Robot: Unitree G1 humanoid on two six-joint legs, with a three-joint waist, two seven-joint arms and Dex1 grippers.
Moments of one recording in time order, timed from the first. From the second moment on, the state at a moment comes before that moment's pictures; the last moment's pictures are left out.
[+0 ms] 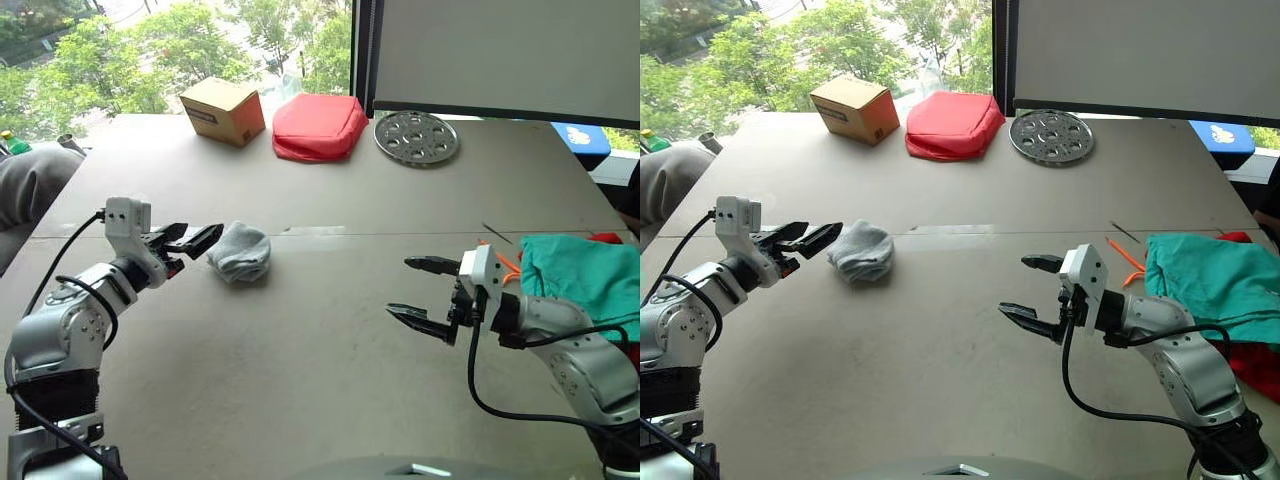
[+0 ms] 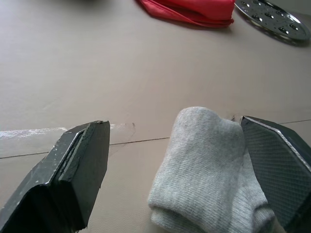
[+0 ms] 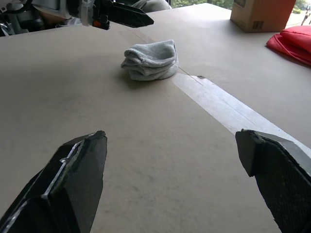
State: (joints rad) left arm -0.25 0.75 0.37 0.12 -0.65 0.67 -0.56; right arm -0.07 -0.57 0.11 -0.49 0.49 0.41 0.83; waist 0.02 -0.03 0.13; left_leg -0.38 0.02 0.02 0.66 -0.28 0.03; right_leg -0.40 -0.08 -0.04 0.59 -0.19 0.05
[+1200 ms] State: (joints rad) left arm 0.09 0.71 0.31 -0.47 -0.73 0.84 -0.82; right arm -0.38 -0.34 0.28 -0.30 0.43 0.74 0.62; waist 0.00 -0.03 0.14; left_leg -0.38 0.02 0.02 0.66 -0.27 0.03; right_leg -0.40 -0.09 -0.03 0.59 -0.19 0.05
